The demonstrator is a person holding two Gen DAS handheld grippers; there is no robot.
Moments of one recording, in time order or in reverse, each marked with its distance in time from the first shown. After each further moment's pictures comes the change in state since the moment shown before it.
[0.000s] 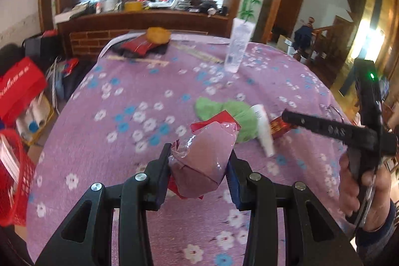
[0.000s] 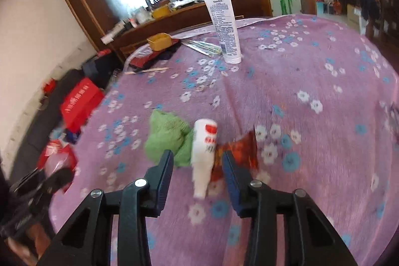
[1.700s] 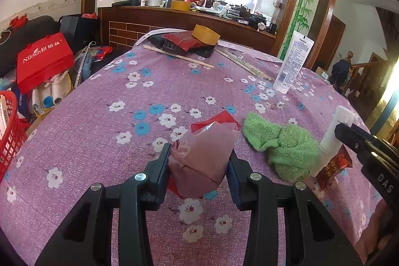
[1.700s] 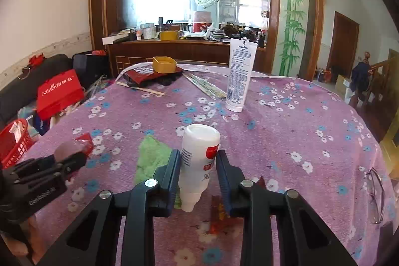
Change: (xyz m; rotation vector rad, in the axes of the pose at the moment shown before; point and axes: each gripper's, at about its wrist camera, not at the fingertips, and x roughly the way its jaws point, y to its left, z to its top) left arm 0.066 0.018 0.000 -0.185 -0.114 0.173; right arm 0.003 0.048 -0.004 -0.263 -0.251 -0.155
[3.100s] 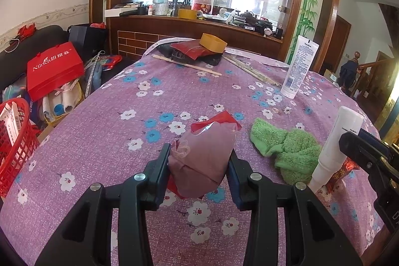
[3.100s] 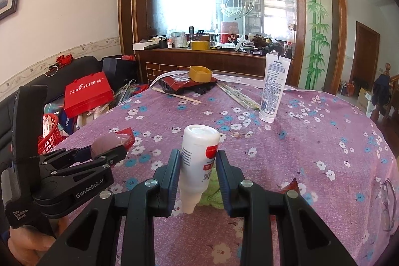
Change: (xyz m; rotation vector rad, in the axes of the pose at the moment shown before) left arm -0.012 0.005 0.001 0.010 -0.043 0.058; right arm -0.021 0.030 -0.006 -0.059 -0.062 0.138
